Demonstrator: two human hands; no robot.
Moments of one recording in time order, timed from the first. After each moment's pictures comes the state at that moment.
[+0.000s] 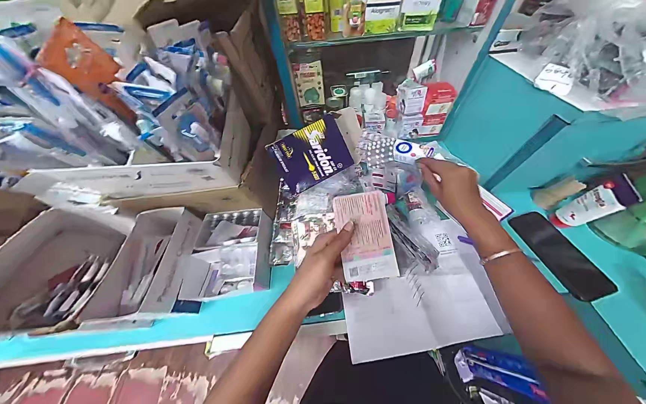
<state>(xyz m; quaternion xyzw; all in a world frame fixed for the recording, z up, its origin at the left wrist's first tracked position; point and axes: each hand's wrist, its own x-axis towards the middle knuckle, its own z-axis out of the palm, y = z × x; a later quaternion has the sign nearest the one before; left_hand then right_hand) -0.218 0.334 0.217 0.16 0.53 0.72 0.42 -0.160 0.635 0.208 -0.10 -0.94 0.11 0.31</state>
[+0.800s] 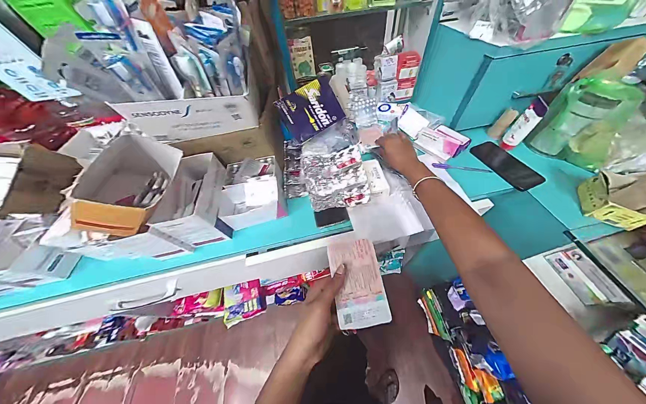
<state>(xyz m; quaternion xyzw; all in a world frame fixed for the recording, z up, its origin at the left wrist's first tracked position) -0.062 0.172 0.141 0.06 0.53 0.71 0.45 -0.169 0.573 0.147 -0.14 -0.98 0.05 0.13</state>
